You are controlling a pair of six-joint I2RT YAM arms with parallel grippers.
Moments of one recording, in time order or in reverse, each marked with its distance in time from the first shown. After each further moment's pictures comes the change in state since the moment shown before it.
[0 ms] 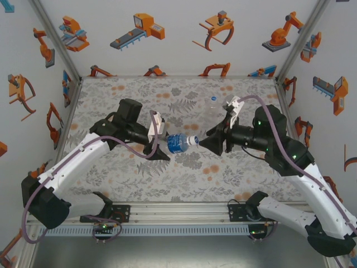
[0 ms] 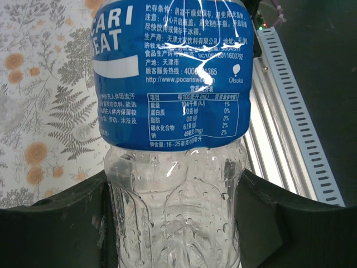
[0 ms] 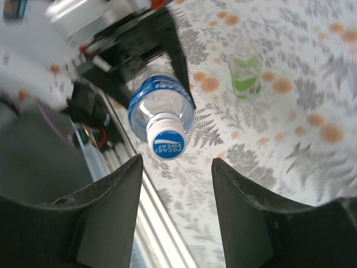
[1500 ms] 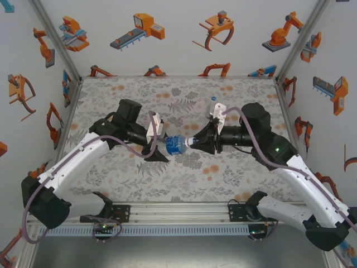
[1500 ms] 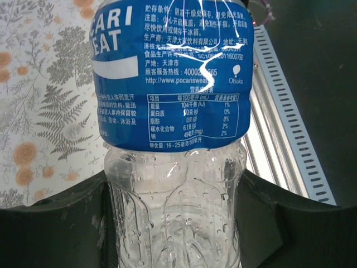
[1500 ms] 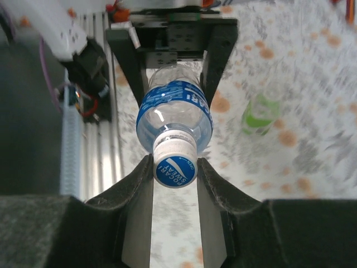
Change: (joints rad) left arm 0.012 0.002 0.002 -0.050 0.013 0.033; right arm 0.018 0.071 -0.100 0.172 -0.154 -0.136
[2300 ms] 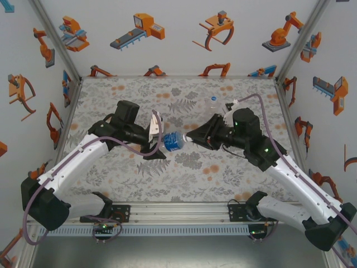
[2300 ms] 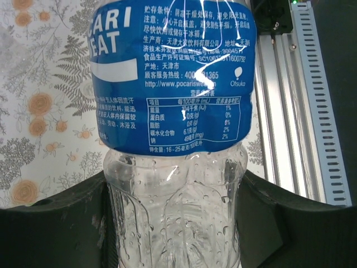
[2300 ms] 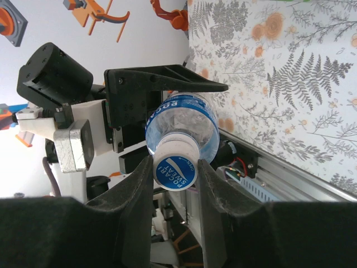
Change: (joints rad) left arm 0.020 -0.017 -0.042 0.043 -0.140 -0.078; right arm -0.013 0.008 -0.130 0.050 0.314 1.332
